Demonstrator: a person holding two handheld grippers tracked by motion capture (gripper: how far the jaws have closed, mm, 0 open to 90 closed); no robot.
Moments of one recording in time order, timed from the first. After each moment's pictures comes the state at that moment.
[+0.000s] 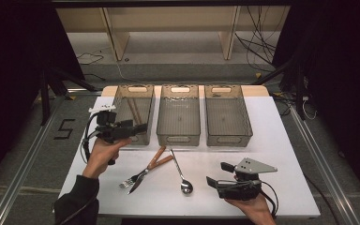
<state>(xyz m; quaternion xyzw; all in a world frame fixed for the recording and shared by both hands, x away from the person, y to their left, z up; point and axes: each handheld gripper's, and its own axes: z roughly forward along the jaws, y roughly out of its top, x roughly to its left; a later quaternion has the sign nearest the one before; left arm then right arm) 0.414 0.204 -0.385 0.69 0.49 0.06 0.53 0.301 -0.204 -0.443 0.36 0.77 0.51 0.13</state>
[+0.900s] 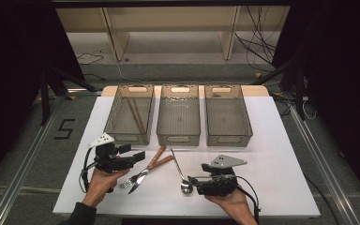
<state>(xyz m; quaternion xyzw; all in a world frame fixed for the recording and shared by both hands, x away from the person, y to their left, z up) 0.361 0.212 -0.447 0.70 0.46 0.09 0.54 0.315 -0.148 -0.449 0.37 0.80 0.46 0.10</state>
